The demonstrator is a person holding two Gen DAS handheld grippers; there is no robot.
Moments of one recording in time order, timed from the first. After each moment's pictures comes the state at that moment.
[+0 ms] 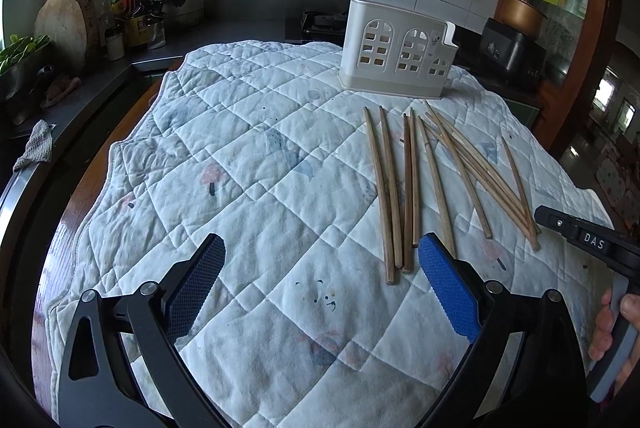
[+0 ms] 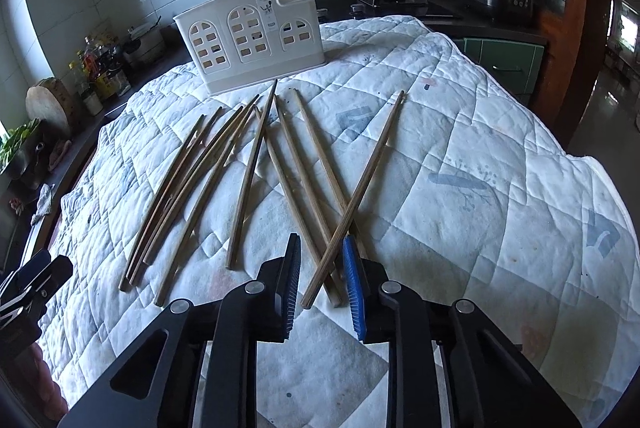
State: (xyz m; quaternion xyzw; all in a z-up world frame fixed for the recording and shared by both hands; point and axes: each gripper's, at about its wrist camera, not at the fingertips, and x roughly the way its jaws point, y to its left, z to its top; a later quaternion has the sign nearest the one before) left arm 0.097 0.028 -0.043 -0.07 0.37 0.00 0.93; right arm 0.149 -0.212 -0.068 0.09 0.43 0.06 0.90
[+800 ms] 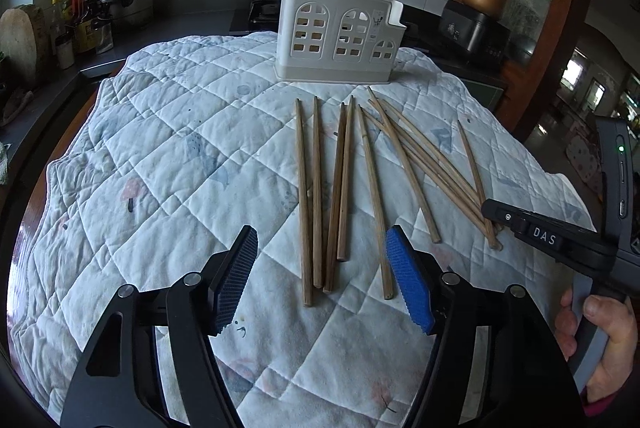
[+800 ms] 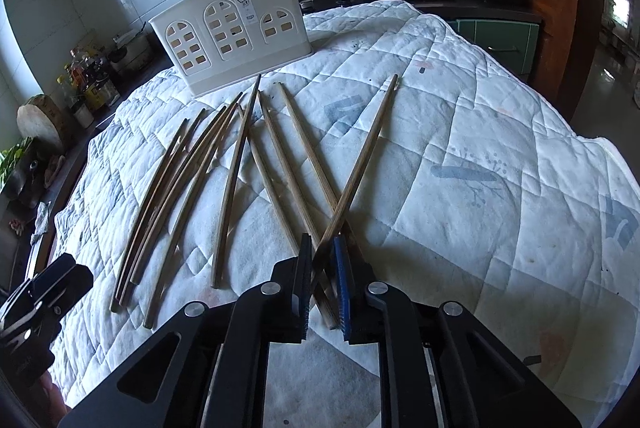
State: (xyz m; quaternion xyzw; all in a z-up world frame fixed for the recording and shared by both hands) left arm 0.122 -0.019 -0.046 -0.06 0.39 -0.07 0.92; right arm 0.167 -0.216 -0.083 0.12 0.44 0.05 0.89
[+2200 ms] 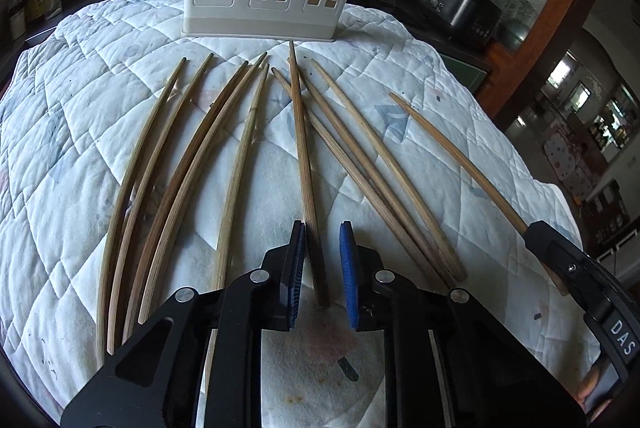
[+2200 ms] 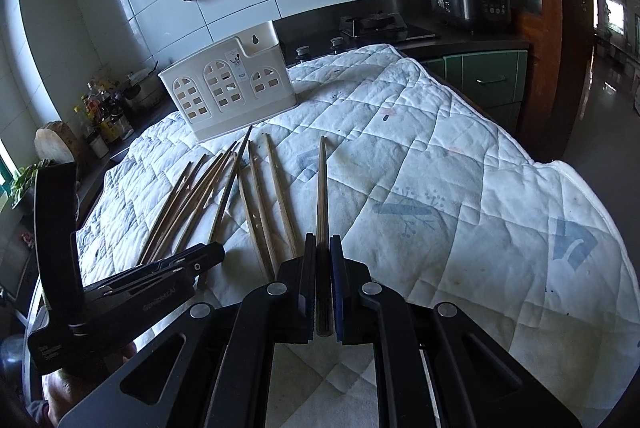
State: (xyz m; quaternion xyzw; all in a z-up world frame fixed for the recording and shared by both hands) left arm 0.191 -0.112 -0.089 -0.10 0.44 -0.11 0.89; right arm 0.132 -0.263 -0.057 0.12 0.37 0.06 0.92
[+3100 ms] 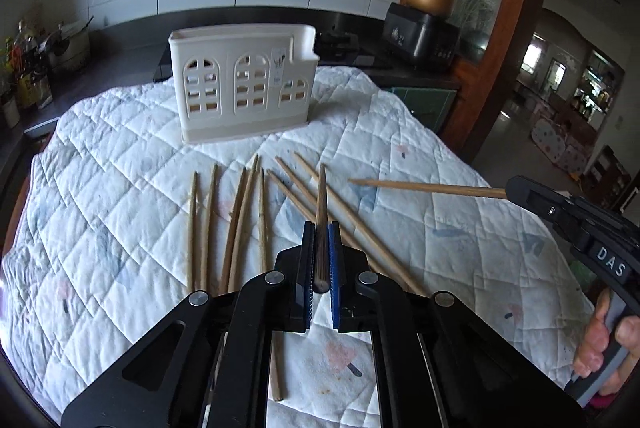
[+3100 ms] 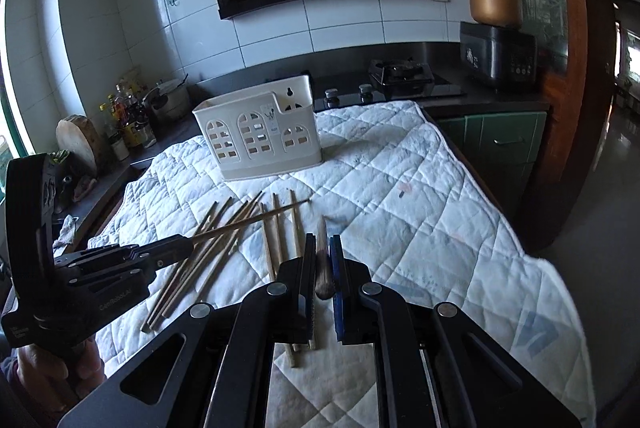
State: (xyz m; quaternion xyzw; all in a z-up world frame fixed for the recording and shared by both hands) left arm 0.176 -0.093 -0.001 -0.03 0.35 -0.15 0.92; right arm 0.147 -0.264 0.019 0.06 0.31 0.11 0.94
